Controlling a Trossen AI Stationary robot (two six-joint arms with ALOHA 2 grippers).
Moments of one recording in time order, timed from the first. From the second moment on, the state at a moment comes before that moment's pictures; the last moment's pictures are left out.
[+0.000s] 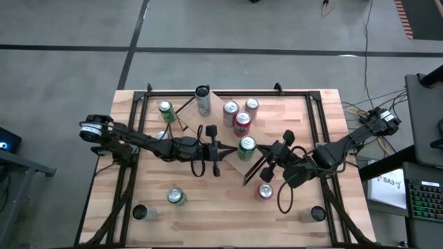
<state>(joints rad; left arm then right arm) -0.14 1.60 0.85 0.70 -0.28 0.43 0.51 1.28 1.08 -0.47 1.00 0.50</state>
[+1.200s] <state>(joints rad) -0.20 1.43 0.75 0.76 -0.28 0.51 0.53 1.35 1.14 -0.28 0.94 0.34</state>
